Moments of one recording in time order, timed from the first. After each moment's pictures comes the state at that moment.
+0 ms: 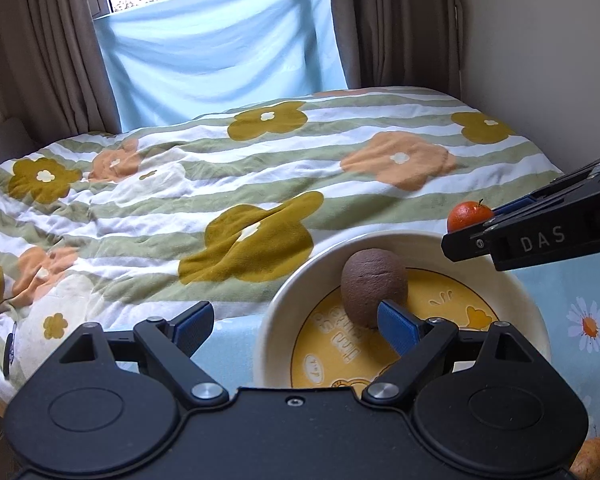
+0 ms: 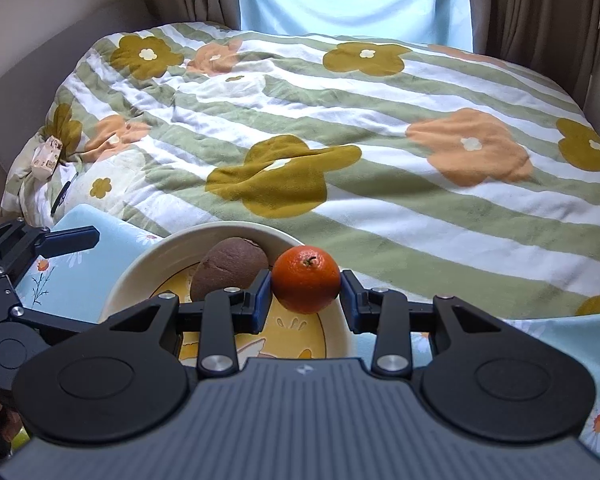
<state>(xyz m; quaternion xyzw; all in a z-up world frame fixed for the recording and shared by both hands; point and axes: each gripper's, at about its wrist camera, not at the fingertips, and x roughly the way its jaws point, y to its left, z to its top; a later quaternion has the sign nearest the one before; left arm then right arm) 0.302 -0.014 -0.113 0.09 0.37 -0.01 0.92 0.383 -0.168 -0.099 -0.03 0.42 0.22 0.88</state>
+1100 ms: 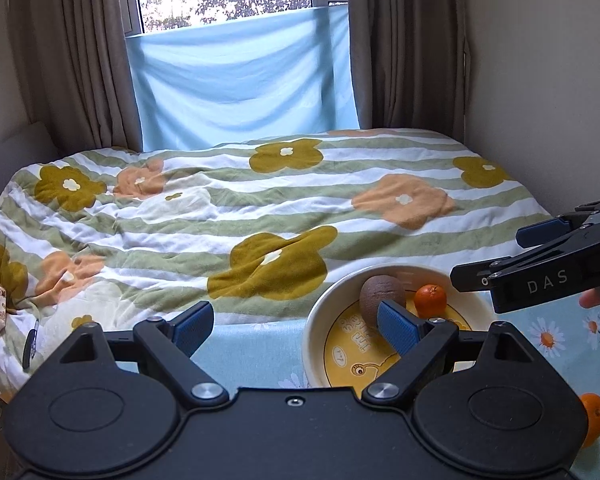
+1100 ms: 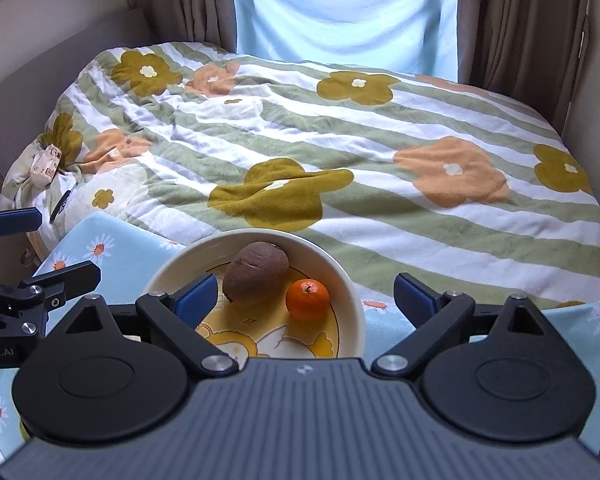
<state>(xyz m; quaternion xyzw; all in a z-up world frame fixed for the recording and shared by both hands) 0.236 0.019 -0.045 0.06 0.32 0.00 0.94 0.325 -0.165 -0.057 -0.04 0.38 0.19 0.90</state>
